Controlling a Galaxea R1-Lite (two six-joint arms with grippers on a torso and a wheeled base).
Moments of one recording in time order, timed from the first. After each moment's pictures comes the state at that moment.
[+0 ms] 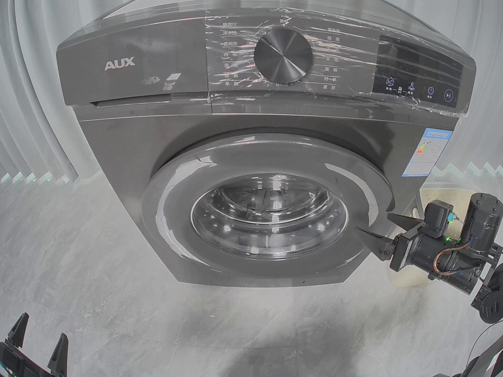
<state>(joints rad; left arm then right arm) 0.00 0.02 -0.02 0.00 -0.02 -0.03 0.47 1.54 -0.33 -1.06 0.05 0.15</state>
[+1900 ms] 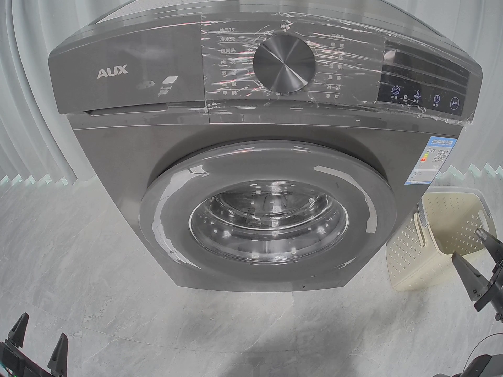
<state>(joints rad) 0.00 0.02 -0.02 0.00 -0.02 -0.03 0.36 0.80 -0.02 -0.89 0.00 0.04</state>
